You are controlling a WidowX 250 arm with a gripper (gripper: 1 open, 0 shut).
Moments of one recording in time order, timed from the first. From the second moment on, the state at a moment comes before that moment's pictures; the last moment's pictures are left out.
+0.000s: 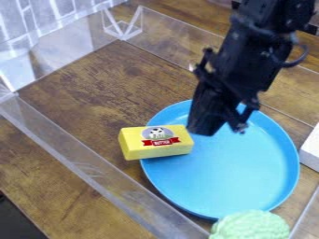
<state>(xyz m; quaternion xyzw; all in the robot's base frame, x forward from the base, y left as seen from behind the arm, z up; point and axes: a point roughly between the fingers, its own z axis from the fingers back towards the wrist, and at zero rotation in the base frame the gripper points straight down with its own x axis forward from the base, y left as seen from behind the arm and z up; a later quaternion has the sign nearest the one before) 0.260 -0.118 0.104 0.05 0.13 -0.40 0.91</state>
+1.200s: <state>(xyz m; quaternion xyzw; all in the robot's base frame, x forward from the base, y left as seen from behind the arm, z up) 0.259 -0.121 0.093 0.03 0.12 -0.42 0.90</state>
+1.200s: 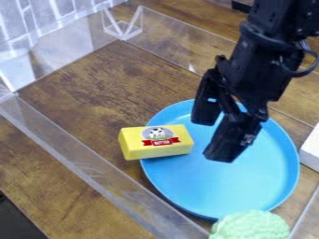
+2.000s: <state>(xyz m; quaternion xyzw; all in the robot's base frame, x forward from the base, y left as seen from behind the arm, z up) 0.254 -0.108 0.079 0.02 0.13 -0.42 0.90</state>
